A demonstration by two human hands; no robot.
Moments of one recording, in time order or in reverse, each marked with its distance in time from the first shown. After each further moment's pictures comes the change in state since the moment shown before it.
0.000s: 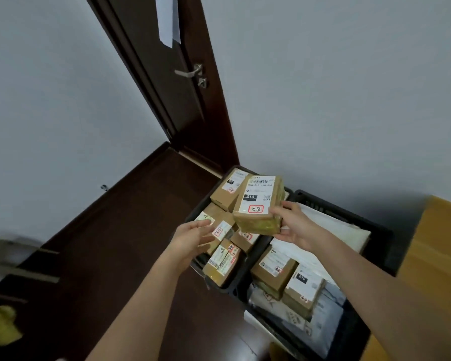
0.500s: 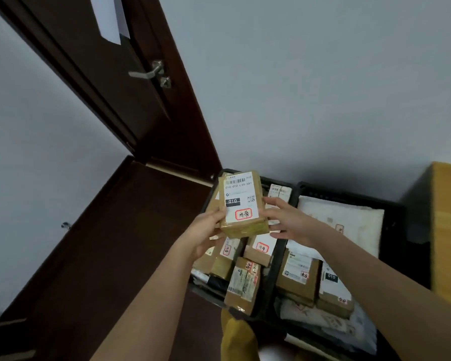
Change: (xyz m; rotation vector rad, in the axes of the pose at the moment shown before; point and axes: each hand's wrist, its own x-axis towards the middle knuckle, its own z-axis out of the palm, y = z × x) left_hand 0.138 0.061 -0.019 0.202 -0.406 -0.050; right_hand 0.075 -0.014 0.065 -0.073 -0.008 0.002
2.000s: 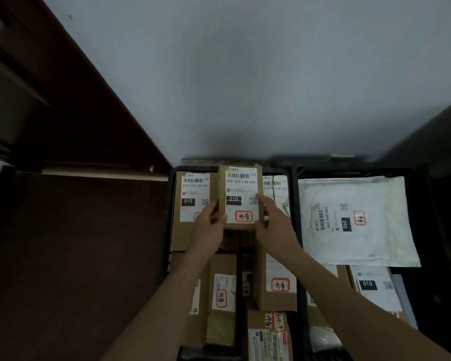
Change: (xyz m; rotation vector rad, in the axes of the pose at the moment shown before) left_hand 0.291 -0.030 -0.003 0.373 -0.109 0.200; right_hand 0.215 0.068 0.015 -0.297 0.709 -0.178
